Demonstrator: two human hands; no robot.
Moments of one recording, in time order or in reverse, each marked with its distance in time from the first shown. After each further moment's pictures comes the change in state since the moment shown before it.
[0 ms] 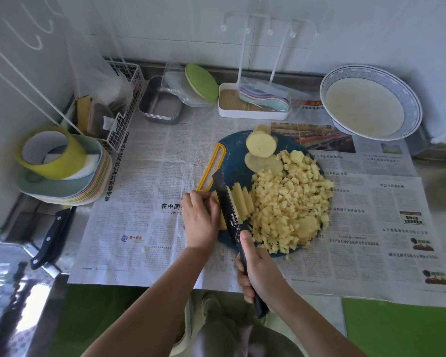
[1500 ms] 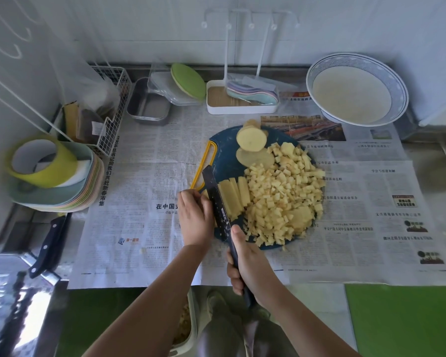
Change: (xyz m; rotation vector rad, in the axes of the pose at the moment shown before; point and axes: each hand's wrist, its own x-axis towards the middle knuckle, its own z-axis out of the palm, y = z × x) left_hand -0.002 -0.001 0.001 -0.013 0.034 0.002; right_hand 0.000 0.007 0.011 0.132 0.005 -0.017
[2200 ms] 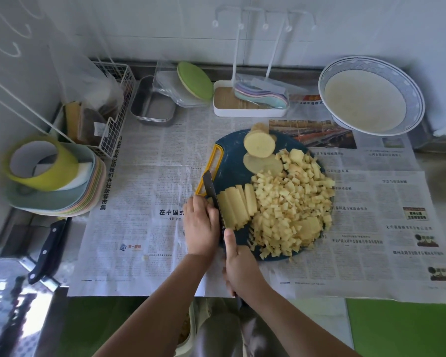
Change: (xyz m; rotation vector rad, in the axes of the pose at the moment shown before) left_hand 0.004 0.003 -0.001 0.059 -0.060 0.047; right_hand 0.038 -0.002 0.014 -0.243 0.081 -0.001
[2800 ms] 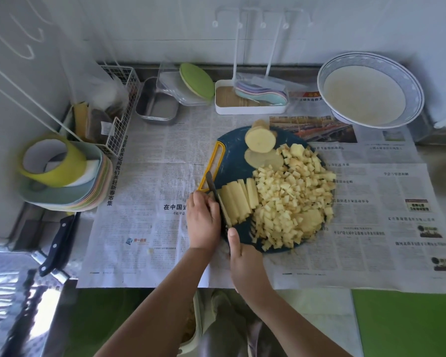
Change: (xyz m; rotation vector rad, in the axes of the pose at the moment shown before) left_hand -0.002 0.008 -0.007 -0.007 -0.026 -0.069; right_hand -0.009 0.021 0.010 -0.155 0.177 -0.218
